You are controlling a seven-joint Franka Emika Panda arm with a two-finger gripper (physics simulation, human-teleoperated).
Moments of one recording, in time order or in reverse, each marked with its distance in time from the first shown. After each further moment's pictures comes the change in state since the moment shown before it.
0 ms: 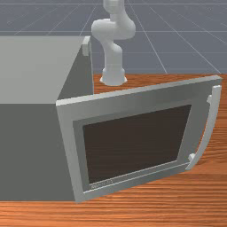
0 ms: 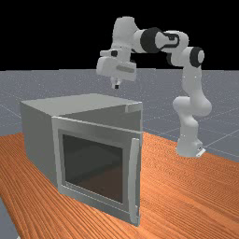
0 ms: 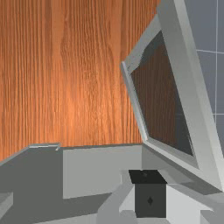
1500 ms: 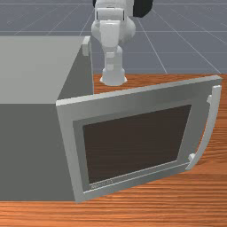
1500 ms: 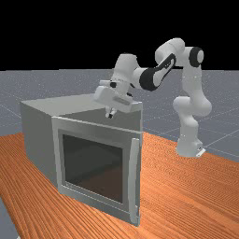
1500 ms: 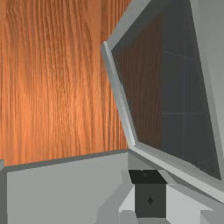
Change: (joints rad) arm -0.009 0.002 -0.007 -0.406 0.003 0.626 -0.009
